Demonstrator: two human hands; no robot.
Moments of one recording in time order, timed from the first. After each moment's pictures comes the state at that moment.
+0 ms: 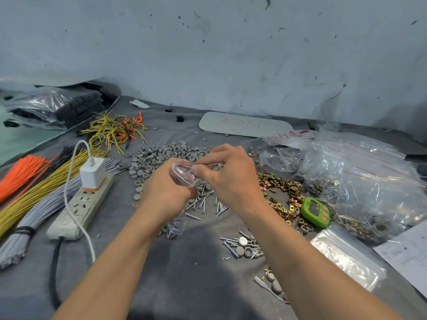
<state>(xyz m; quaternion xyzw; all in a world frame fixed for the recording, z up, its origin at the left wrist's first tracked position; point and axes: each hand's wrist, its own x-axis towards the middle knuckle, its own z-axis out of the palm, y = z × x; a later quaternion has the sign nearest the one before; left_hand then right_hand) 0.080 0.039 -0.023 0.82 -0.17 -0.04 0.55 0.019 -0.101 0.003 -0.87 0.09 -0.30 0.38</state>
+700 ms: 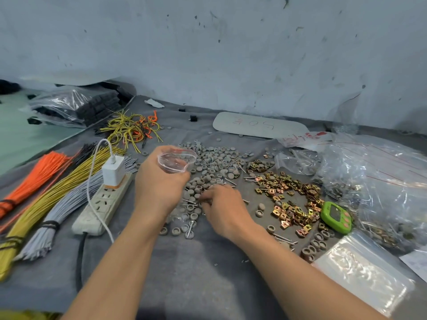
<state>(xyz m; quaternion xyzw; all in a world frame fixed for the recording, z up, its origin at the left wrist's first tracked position) 0.091 0.066 -0.012 0.77 -0.10 0.07 0.63 0.049 -0.075 -0.070 -0.97 0.09 -0.11 0.22</state>
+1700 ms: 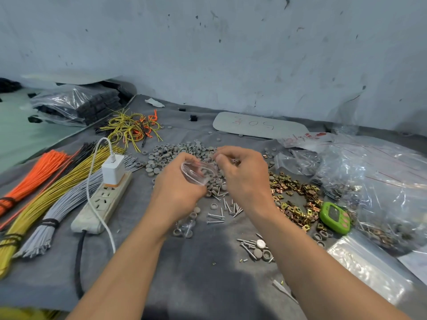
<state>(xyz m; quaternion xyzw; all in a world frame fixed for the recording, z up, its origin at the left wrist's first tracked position) 0.085 0.052 -0.020 0.83 -0.18 0.03 0.52 0.036 -0.090 -0.006 -0.82 0.12 -0.33 0.46</state>
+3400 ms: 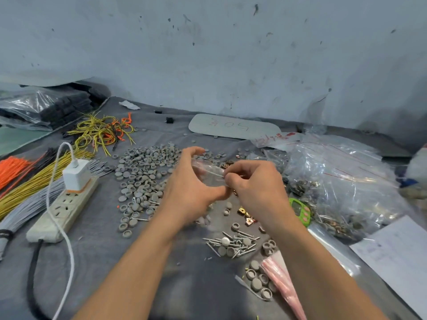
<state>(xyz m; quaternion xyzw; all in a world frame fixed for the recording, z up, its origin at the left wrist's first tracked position) 0.046 -0.015 -0.013 0.79 -0.24 0.00 0.56 -0.040 -0.143 0.011 -0.83 0.21 -0.27 0.45</state>
